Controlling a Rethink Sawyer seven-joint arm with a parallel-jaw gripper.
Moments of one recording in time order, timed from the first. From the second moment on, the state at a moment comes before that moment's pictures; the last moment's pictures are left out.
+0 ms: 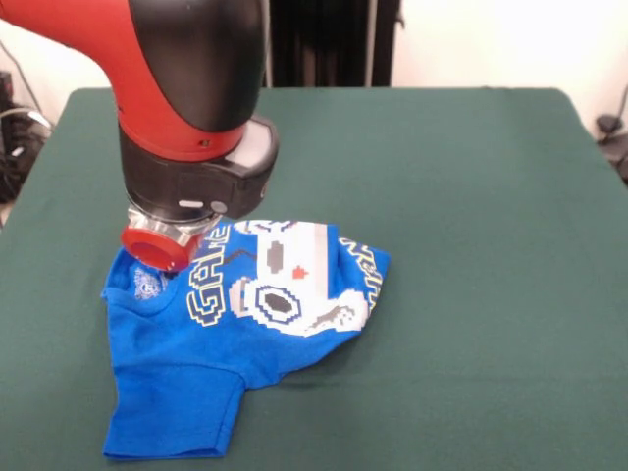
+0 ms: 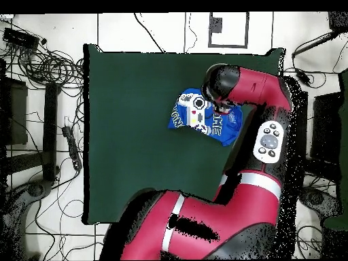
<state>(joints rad) -0.19 -0.13 -0.30 0.79 0.01 1.06 3.29</state>
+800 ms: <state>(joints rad) -0.20 0.01 -0.31 0.69 0.00 1.01 3.29</state>
